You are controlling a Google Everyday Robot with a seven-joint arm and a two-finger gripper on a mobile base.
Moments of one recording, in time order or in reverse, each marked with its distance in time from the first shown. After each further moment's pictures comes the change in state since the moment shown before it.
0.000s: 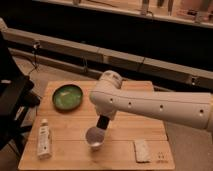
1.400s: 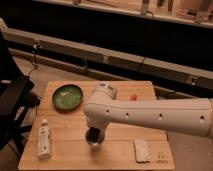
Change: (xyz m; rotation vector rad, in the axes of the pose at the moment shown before) arm -0.073 -0.020 0.002 0.084 -0.113 -0.038
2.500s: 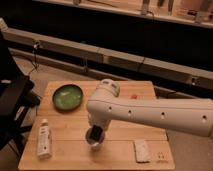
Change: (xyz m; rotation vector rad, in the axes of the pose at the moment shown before) arm 0.019 0.006 -0.004 0.007 0.007 0.021
